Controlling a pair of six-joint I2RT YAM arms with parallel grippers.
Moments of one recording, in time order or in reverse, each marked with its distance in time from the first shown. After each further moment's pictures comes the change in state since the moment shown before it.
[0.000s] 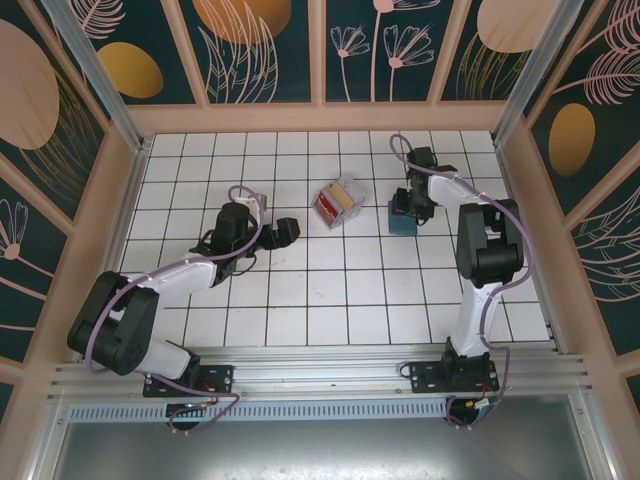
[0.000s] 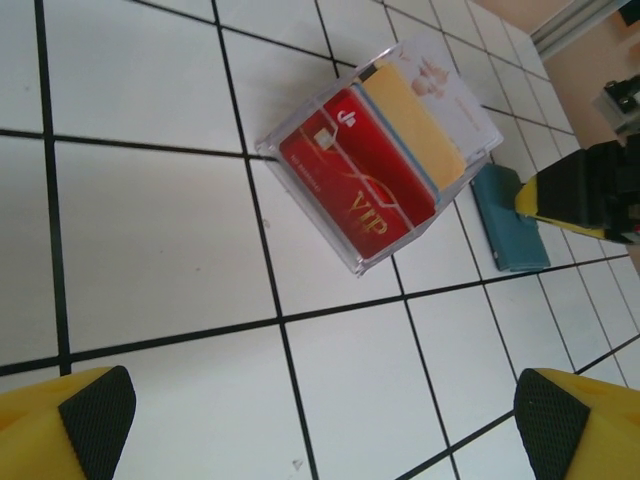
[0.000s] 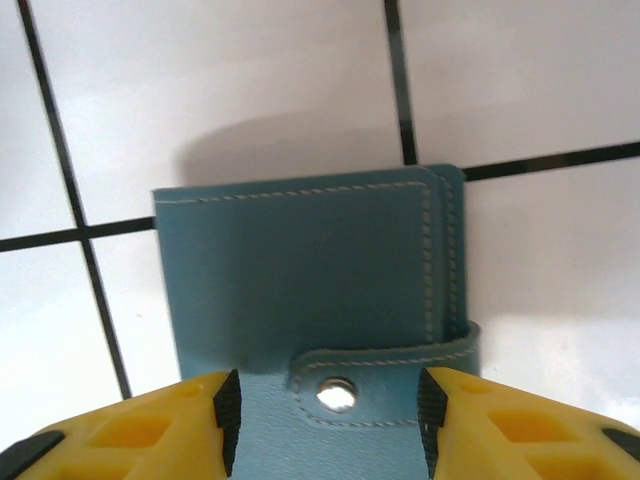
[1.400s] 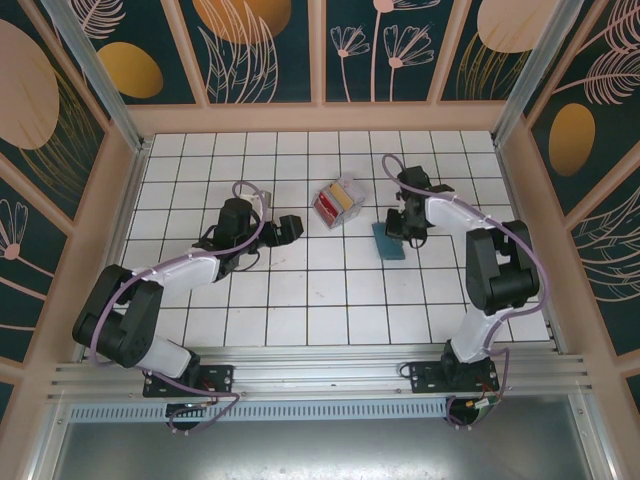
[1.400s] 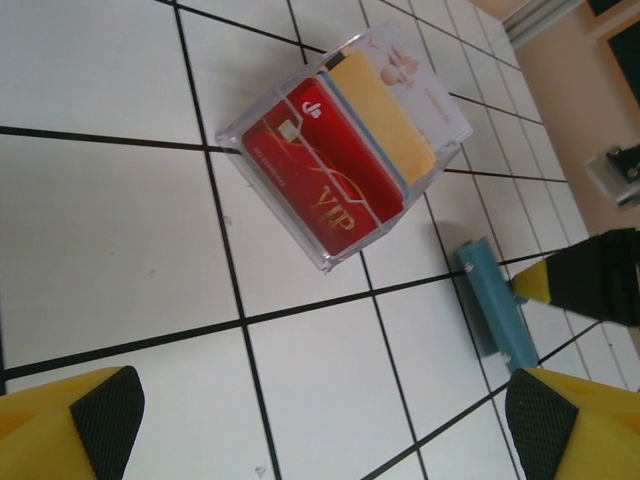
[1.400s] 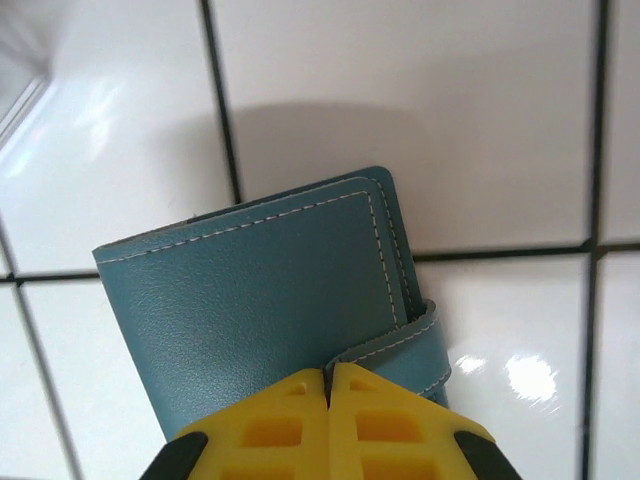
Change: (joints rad) left arm -0.001 0.044 0.034 0.008 0.082 -0.027; right arm 0.105 -0.247 -0.283 0.000 -0.119 0.104
